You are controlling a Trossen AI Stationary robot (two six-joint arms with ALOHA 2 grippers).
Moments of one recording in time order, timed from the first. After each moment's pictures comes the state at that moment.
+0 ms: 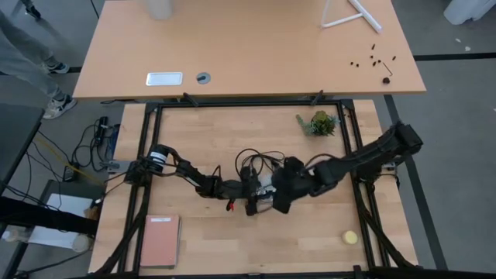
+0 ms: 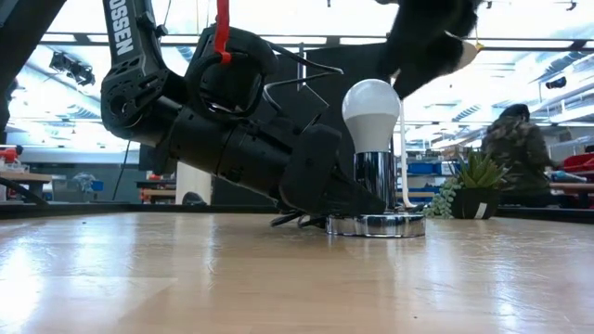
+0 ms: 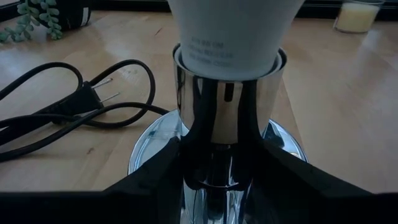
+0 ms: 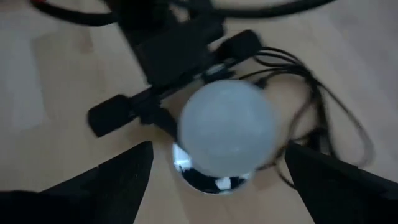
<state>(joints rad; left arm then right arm) -0.21 2.17 0.89 0.94 -0.33 -0.15 0.37 1.55 1.18 -0.67 0.41 0.66</state>
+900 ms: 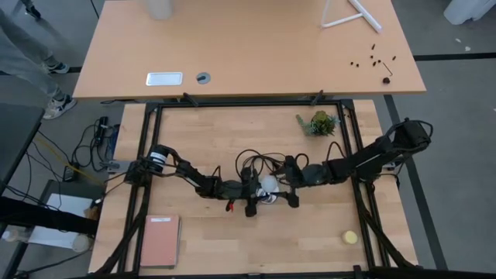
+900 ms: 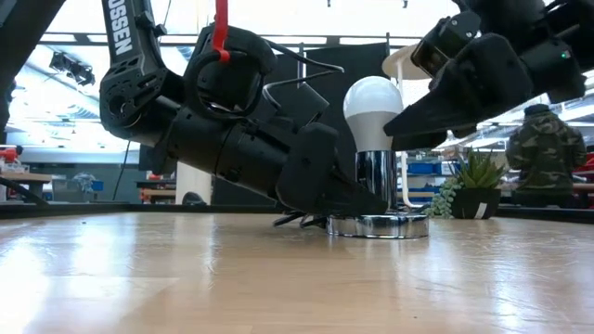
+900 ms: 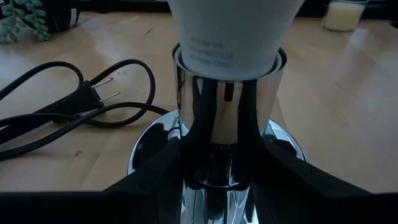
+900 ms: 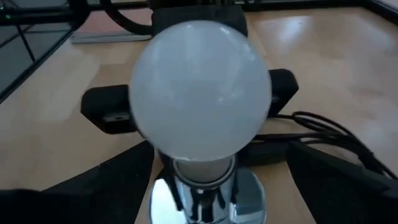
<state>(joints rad) -0.21 2.17 0.89 0.95 -0.30 -0.13 0.22 1.45 0.42 0.62 0.20 0.14</state>
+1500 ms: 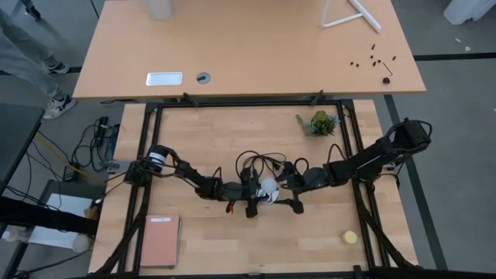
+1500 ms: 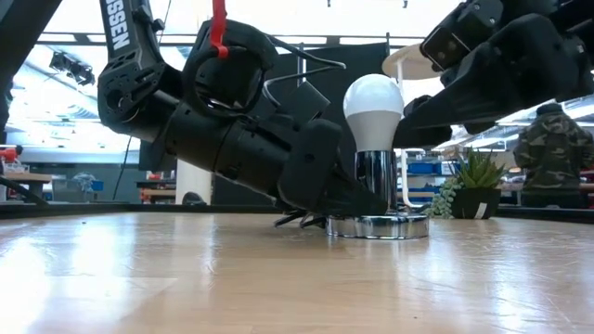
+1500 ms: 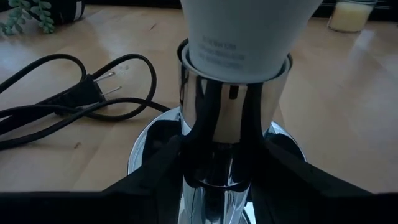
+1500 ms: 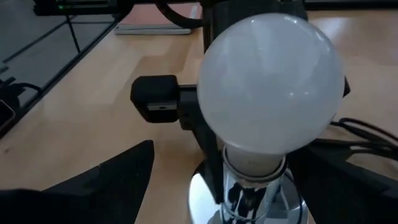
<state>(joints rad) -0.21 2.17 0.90 0.90 -0.35 -0.18 0.28 1.45 0.42 0.62 0.12 0.13</state>
